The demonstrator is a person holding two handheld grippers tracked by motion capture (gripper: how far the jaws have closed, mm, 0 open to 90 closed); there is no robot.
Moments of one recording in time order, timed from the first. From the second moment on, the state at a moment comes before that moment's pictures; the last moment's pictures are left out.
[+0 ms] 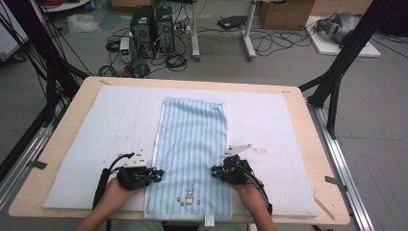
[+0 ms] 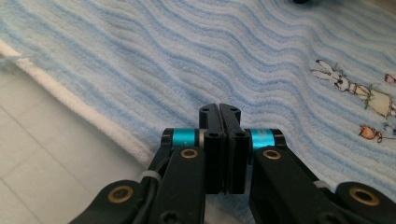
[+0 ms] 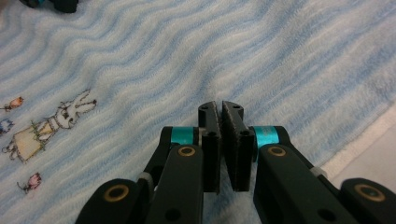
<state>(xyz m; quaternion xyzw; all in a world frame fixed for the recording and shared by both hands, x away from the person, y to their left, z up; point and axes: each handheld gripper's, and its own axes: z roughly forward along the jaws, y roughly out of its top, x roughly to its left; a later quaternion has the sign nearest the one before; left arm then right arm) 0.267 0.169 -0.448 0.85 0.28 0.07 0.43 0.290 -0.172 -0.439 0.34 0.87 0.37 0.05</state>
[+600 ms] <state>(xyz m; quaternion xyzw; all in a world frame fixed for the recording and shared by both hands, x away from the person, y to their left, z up) 0.304 0.181 -0.434 0.80 0.35 0.12 0.47 0.286 -0.155 -0.429 0.32 0.86 0.40 0.08</state>
